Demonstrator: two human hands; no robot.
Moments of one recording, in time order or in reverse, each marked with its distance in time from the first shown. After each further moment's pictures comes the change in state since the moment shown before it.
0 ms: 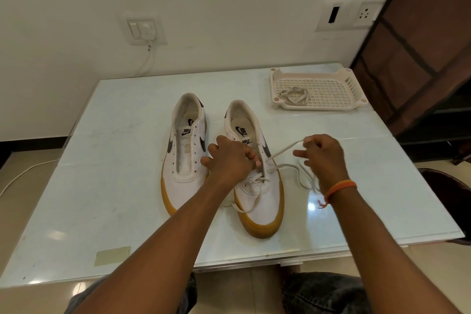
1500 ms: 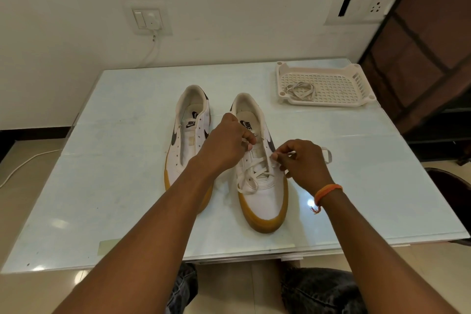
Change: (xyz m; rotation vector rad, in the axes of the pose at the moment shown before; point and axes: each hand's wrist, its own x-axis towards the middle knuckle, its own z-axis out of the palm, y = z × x) left_hand 0.013 -0.021 -0.024 -0.051 0.090 0.360; right_hand -0.011 0.016 0.025 -0.448 -0.311 -0.312
